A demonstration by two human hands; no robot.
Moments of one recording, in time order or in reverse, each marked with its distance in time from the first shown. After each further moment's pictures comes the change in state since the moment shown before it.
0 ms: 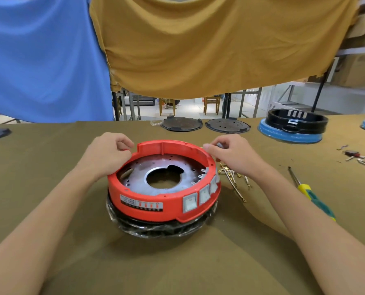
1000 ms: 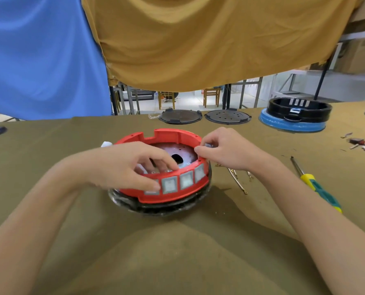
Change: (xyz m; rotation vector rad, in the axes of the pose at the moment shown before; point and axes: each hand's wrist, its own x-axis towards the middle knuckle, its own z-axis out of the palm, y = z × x) left_hand -0.046 0.059 -0.020 0.034 -0.750 0.425; right_hand -0.010 -0.026 0.000 -0.108 -0.208 -0.106
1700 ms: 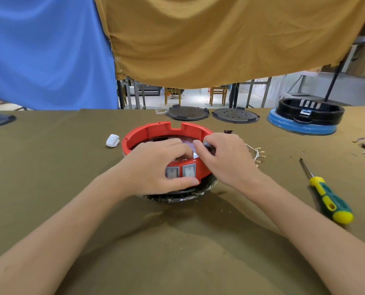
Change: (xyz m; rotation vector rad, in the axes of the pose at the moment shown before) left_hand 0.030 -0.016 0.043 0.402 0.490 0.248; right_hand -0.014 -0.023 0.037 -0.155 0.377 -0.143
